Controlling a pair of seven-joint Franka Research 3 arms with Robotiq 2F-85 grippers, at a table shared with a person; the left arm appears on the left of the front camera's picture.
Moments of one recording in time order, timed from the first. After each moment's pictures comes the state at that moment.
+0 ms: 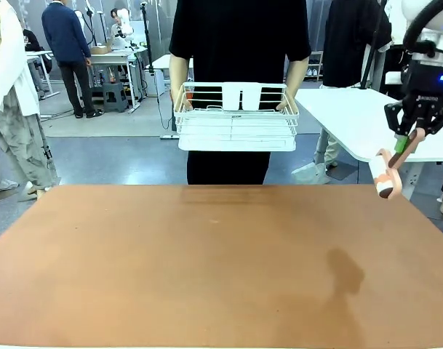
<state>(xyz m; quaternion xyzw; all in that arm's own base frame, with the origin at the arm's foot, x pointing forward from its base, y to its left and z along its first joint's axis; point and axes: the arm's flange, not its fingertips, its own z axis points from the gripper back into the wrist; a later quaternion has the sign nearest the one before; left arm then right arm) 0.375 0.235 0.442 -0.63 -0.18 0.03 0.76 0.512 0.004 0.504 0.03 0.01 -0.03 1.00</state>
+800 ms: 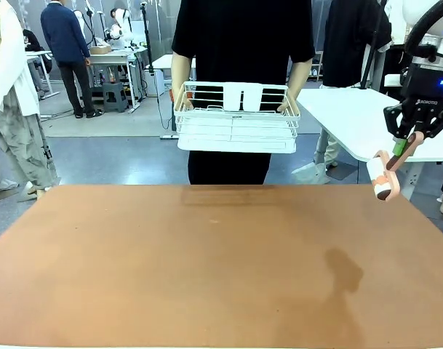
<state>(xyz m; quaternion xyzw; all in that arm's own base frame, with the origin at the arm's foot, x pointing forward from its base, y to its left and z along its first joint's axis) 0.375 0.235 0.442 -0.63 -0.18 0.03 0.76 0.512 0.005 0.502 0.03 0.00 -0.03 1.00</state>
